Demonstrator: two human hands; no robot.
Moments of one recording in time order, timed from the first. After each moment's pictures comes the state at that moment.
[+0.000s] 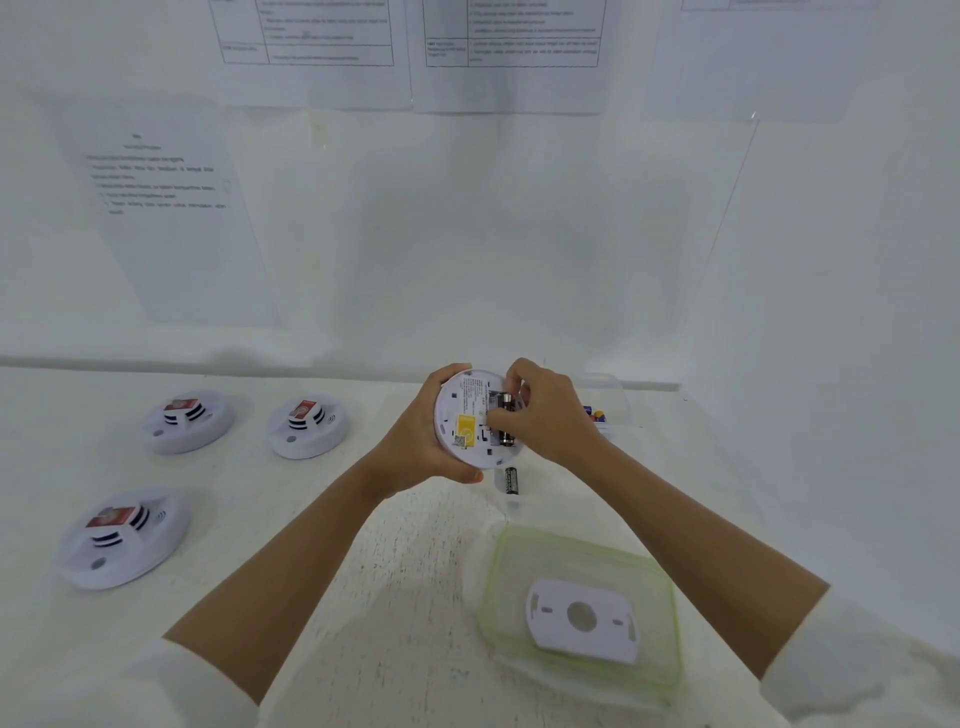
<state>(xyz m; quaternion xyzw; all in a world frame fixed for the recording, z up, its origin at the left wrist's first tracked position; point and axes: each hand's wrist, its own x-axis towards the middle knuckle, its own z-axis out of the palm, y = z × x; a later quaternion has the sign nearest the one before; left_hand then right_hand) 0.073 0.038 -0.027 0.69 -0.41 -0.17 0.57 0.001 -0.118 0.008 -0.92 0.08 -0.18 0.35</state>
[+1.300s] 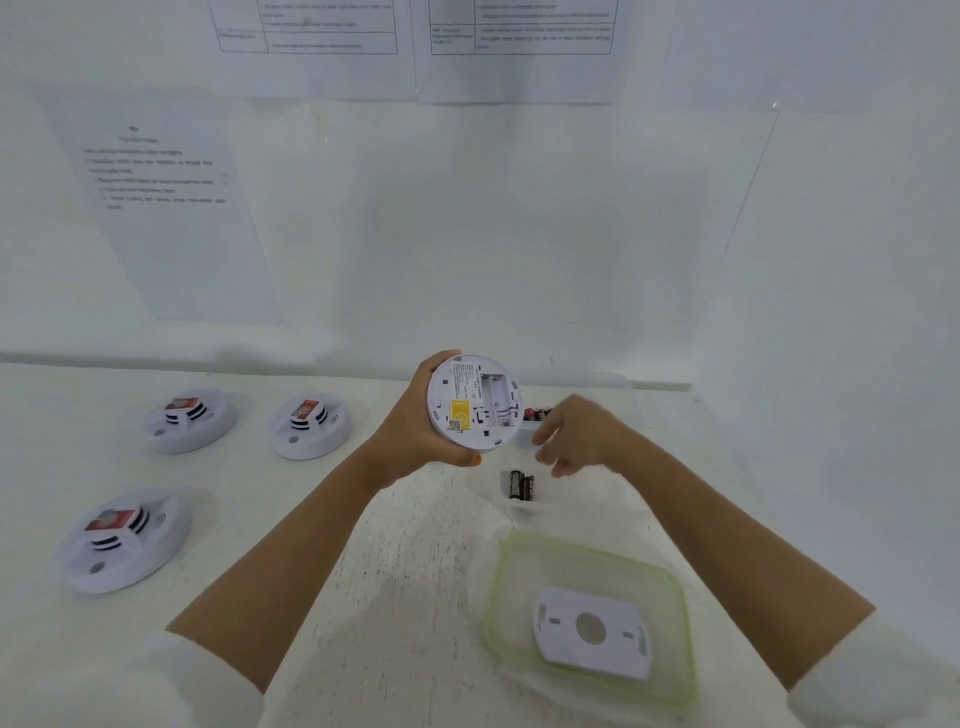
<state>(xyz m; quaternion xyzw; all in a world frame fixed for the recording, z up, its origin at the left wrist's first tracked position) 0.091 0.039 -0.024 0.70 -0.38 -0.15 0.58 0.002 -0.150 0.003 -0.93 0.19 0.09 0.32</state>
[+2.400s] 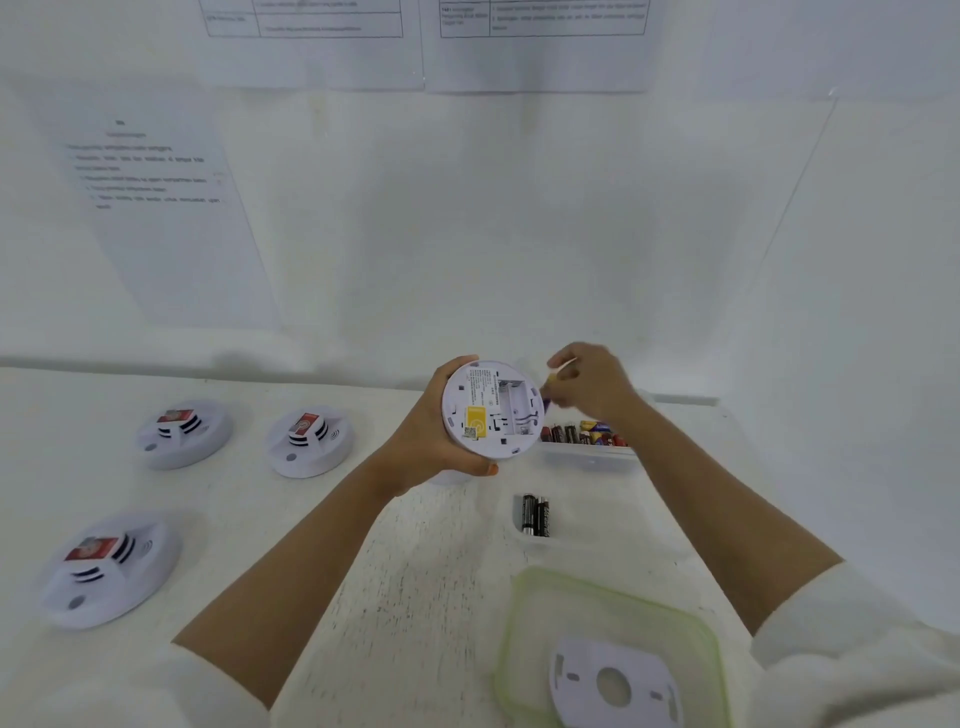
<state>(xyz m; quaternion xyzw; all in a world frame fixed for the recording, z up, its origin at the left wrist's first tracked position) 0.114 0.022 -0.028 0.69 -0.38 -0.17 0.59 0.073 -0.190 0.000 -0.87 0.17 -0.13 0.46</state>
